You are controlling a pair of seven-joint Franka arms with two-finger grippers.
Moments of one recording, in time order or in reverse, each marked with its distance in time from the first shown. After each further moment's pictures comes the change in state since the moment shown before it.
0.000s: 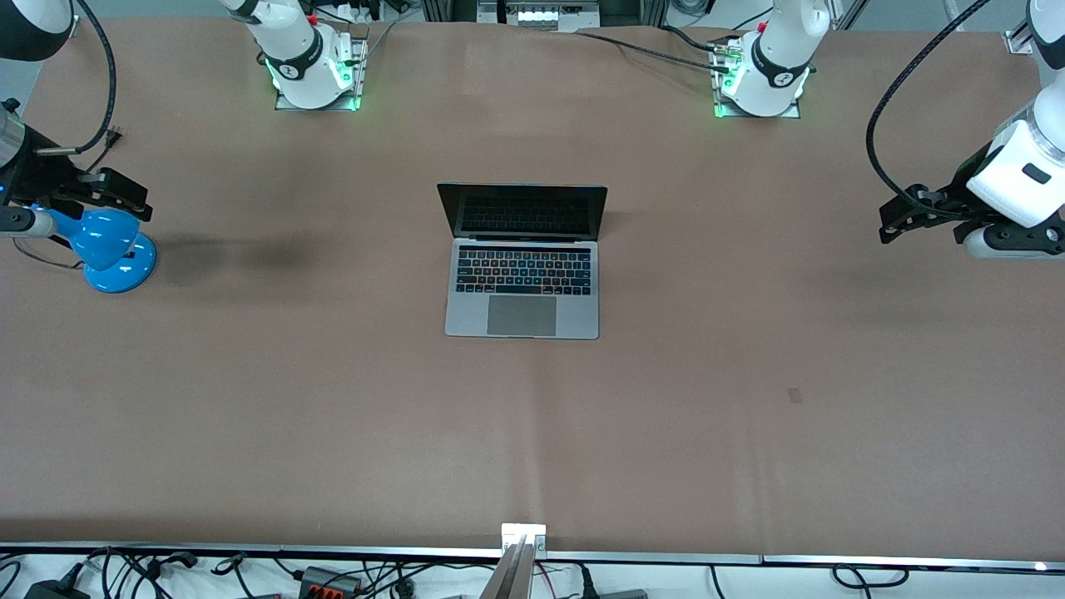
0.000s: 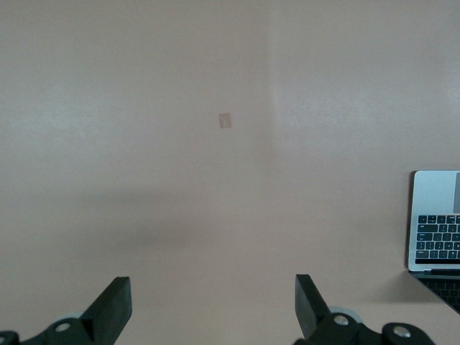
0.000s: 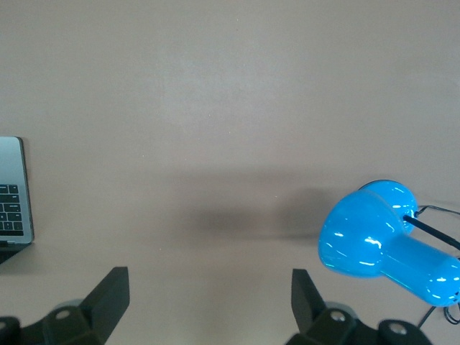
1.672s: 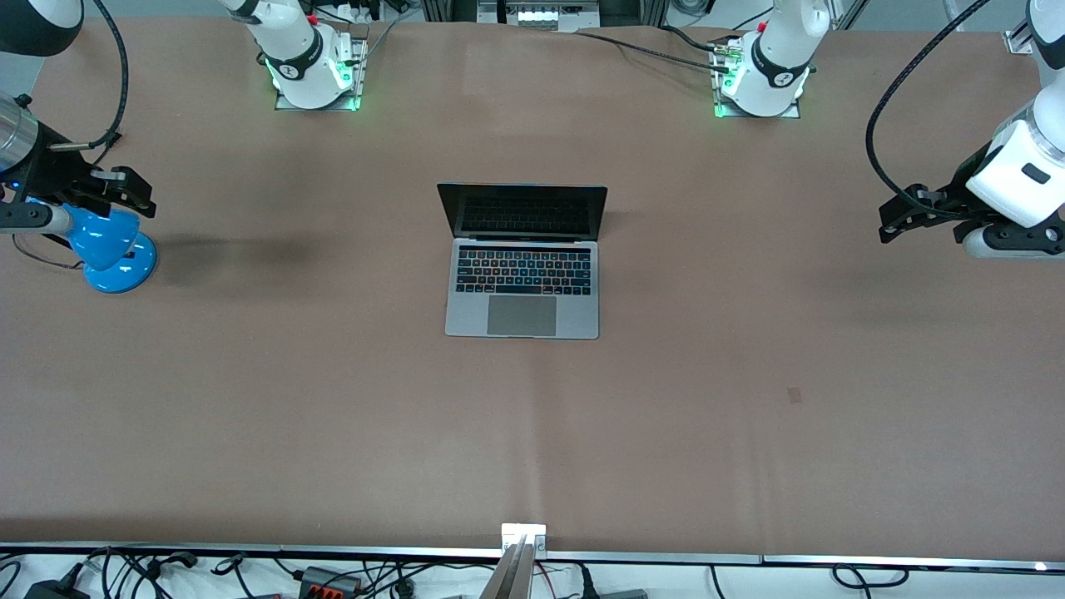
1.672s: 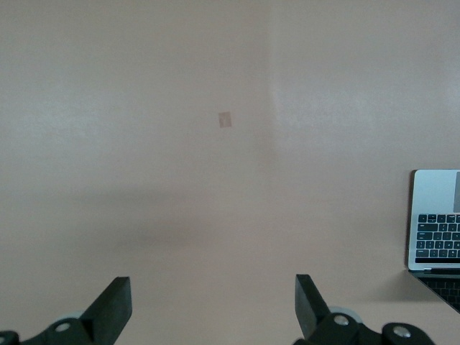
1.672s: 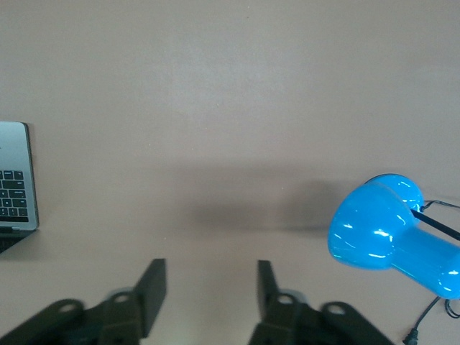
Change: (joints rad) left arm 0.000 0.000 0.000 0.001 0.000 -0.003 0.000; right arm 0.017 -0.005 0.006 -0.003 0.000 -0.028 0.001
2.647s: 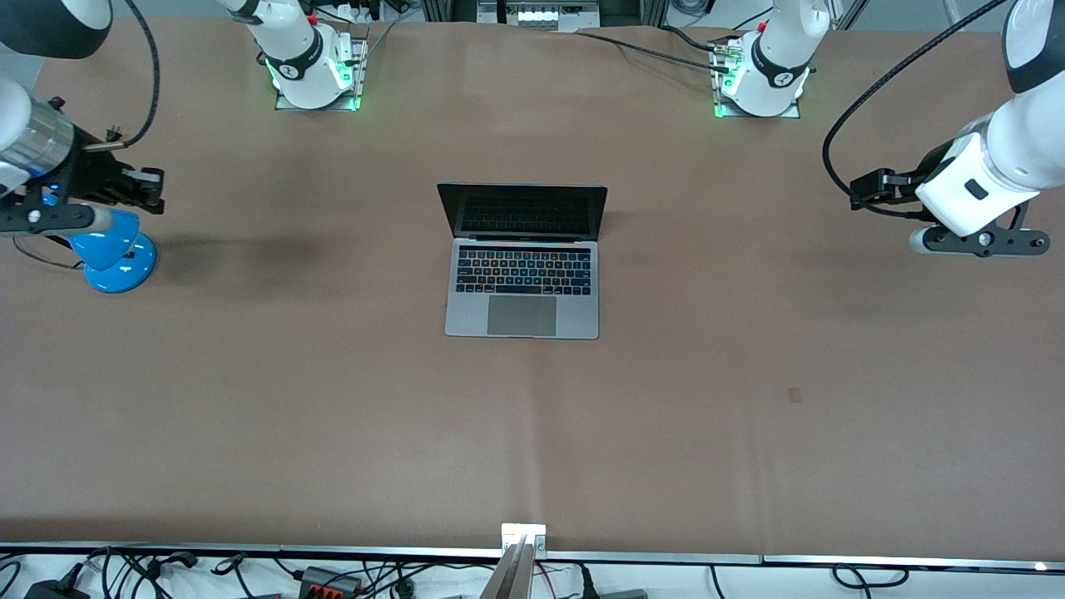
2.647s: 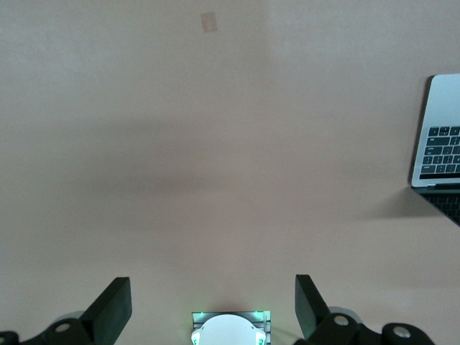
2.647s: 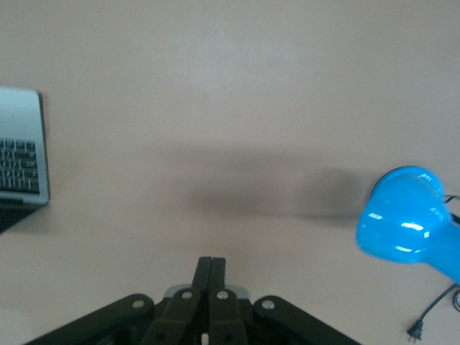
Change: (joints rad) left arm -0.031 0.071 -0.007 0.069 -0.001 -0.268 0.017; right arm 0.068 0.012 0.003 -0.001 0.010 -0.071 0.000
